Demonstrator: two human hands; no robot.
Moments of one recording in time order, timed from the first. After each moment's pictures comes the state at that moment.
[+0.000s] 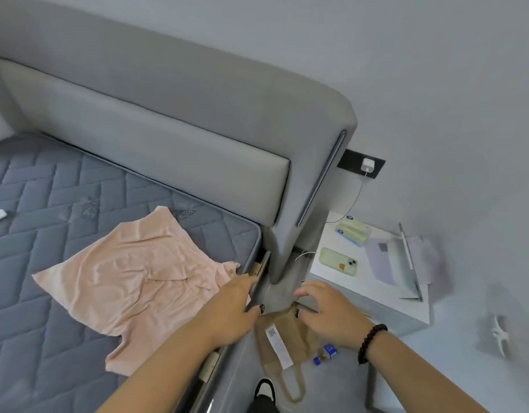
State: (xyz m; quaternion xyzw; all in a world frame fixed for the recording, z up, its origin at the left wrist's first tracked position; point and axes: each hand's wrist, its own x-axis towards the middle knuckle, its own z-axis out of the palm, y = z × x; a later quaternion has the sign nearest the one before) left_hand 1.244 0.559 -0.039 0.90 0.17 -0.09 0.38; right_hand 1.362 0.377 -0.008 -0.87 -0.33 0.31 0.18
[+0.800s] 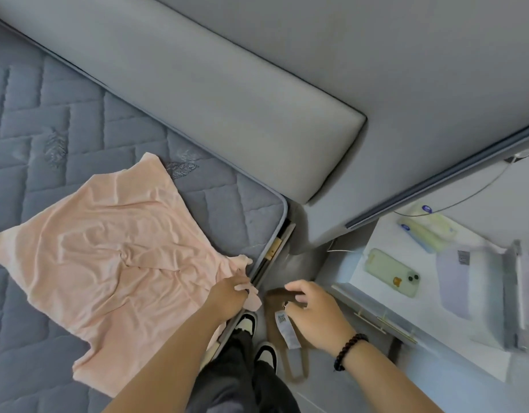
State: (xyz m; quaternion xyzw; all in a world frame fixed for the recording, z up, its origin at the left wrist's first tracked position) left_hand 1.399 0.684 -0.287 0.68 0.46 -0.23 0.52; right_hand 1.508 0.531 -0.205 -0.84 -0.21 0.46 0.22
